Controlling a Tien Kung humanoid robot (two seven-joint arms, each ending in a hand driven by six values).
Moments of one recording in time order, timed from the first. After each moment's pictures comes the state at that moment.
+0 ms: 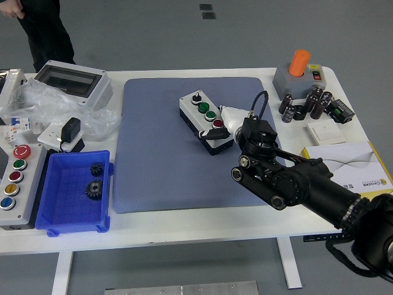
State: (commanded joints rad) left arm 0.02 0.16 -1.40 -0.18 1.15 0.00 0.17; right arm 0.82 0.00 0.57 0.88 -1.84 -0.02 -0.65
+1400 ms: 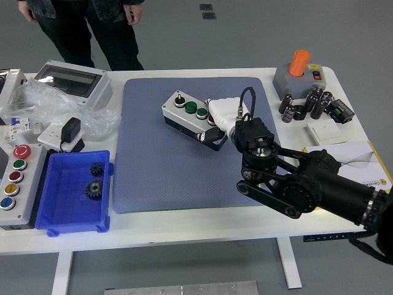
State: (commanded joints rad) left arm 0.03 0.16 -1.39 -0.18 1.11 0.01 0.14; right arm 0.90 -0.16 0.36 1.14 -1.94 -0.05 -0.65
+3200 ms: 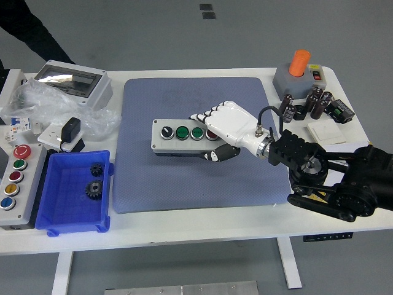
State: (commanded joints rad) left arm 0.01 0.18 -1.41 -0.18 1.17 0.00 0.15; right arm 0.96 -0.41 0.01 1.23 -1.95 -0.46 -0.16
